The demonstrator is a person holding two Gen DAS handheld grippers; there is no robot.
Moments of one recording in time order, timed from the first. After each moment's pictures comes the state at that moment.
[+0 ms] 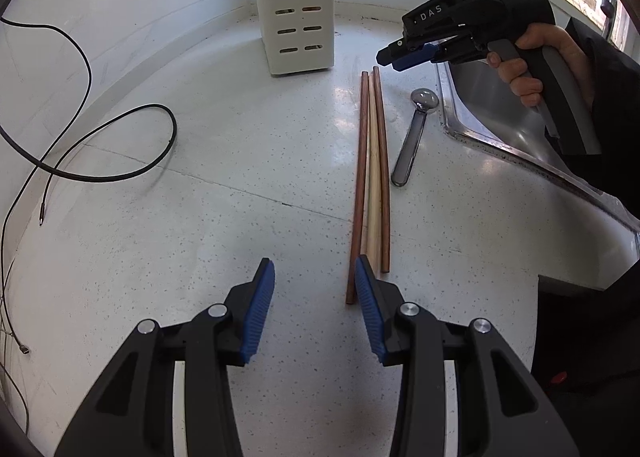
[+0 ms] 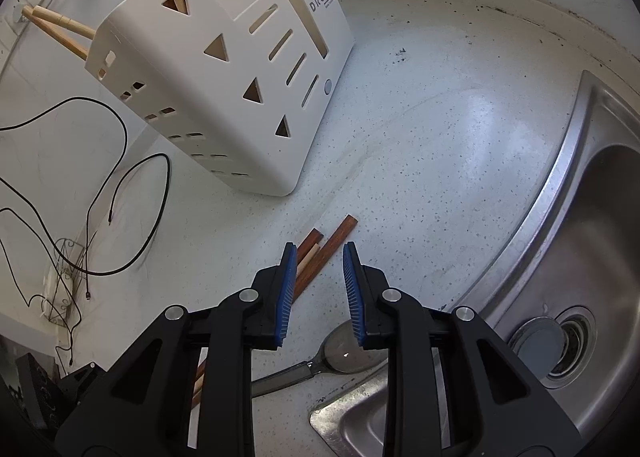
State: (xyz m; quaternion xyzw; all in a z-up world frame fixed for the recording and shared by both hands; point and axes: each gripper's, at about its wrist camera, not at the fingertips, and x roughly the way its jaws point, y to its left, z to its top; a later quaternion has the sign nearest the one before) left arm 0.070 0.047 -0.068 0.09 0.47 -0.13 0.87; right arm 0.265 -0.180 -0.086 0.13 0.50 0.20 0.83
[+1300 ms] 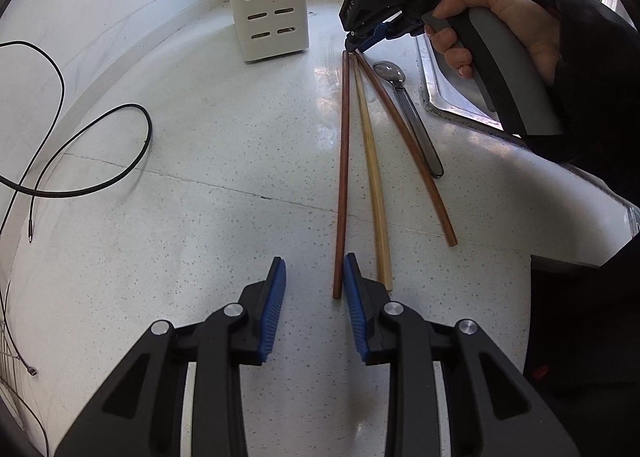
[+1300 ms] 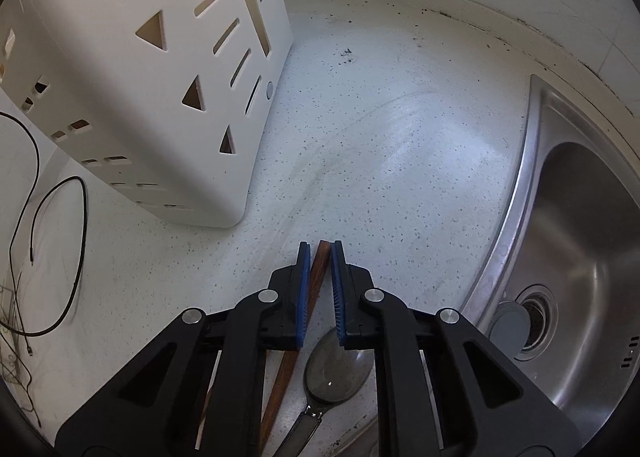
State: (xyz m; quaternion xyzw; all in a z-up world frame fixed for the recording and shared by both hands) left arm 0.074 0.038 -0.065 0.12 0.50 -0.16 0.84; right arm 0.285 -0.141 -0.089 0.08 0.51 0.04 0.85
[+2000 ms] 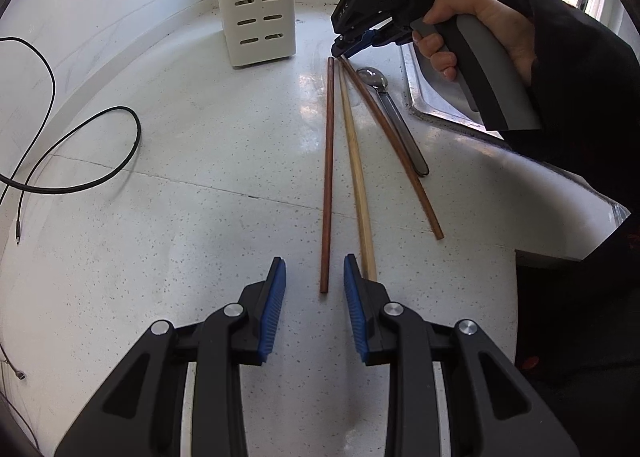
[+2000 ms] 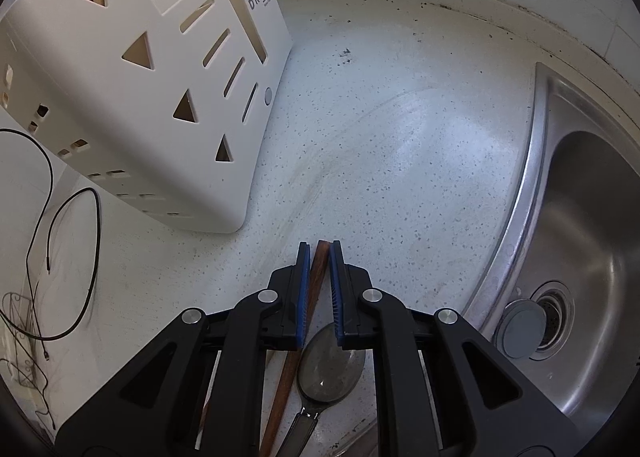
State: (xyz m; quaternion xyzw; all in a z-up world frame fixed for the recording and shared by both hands) left arm 0.067 0.043 -0.066 0.10 0.49 -0.20 0.84; right arm 0.286 -0.153 -0.095 0.12 0.51 0.06 0.85
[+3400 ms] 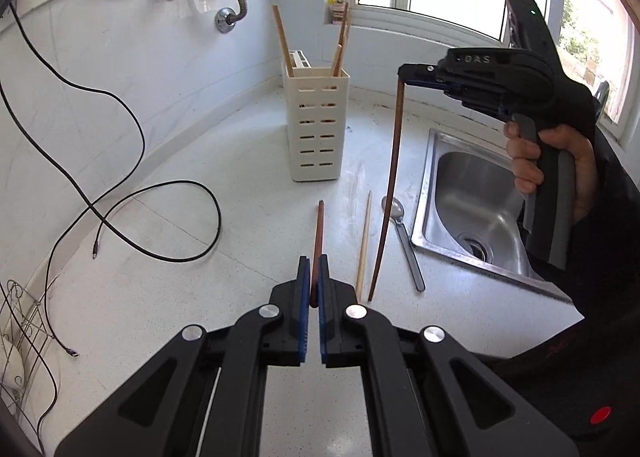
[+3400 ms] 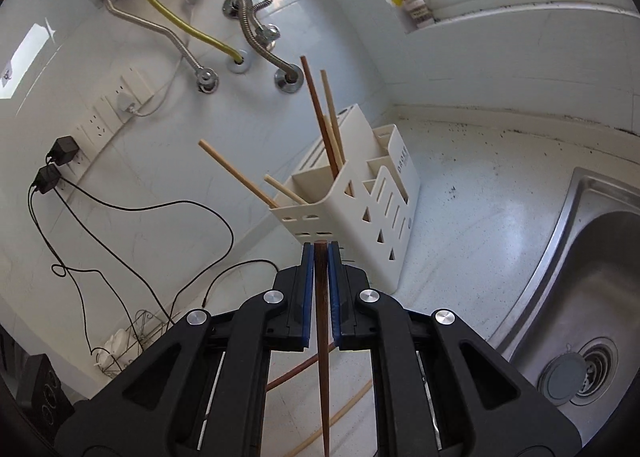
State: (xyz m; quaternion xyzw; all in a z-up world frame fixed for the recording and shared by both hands) left arm 0.048 0.053 0.060 0.03 0.39 -0.10 0.91; right arm 0.195 -0.195 0.045 0.22 0.29 0.26 0.89
